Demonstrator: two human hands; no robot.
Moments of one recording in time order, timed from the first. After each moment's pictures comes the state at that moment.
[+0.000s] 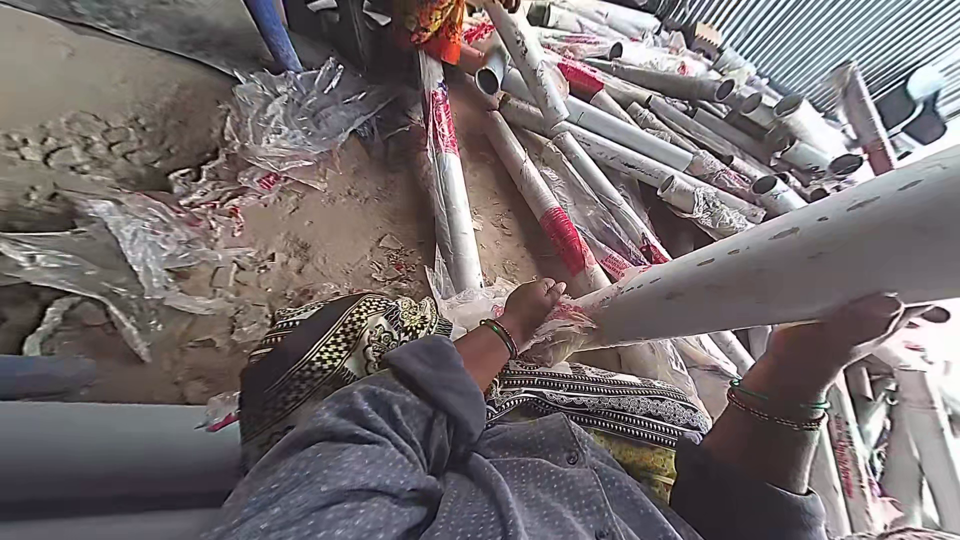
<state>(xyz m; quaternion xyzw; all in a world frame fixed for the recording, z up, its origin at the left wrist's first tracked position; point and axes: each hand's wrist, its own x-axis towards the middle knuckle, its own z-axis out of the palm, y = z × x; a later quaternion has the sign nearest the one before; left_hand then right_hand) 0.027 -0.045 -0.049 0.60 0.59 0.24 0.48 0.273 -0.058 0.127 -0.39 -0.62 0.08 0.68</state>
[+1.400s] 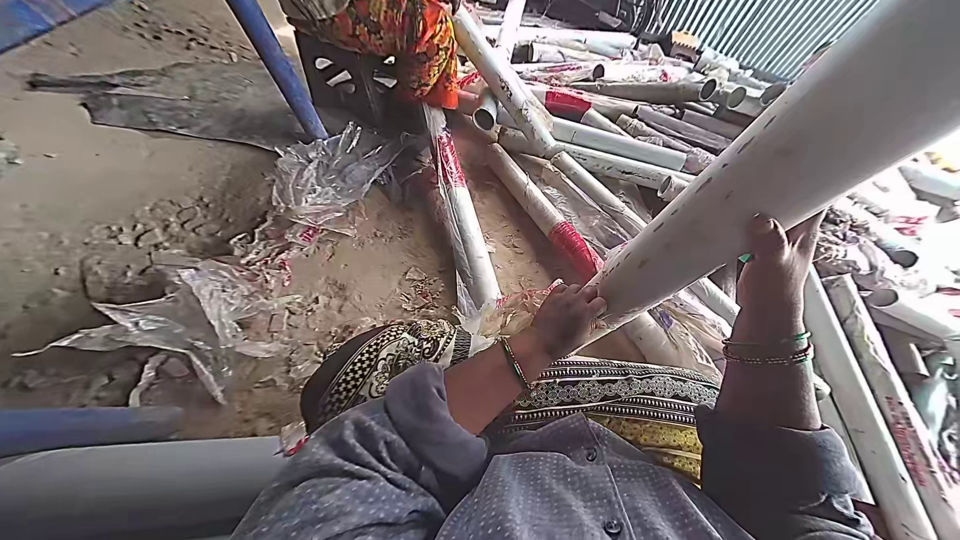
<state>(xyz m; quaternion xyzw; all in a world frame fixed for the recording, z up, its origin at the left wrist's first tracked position) 0.018 -0.092 0.021 0.84 0.45 0.24 0.19 0.224 -0.048 0.146 -0.42 -0.67 0.22 0.57</state>
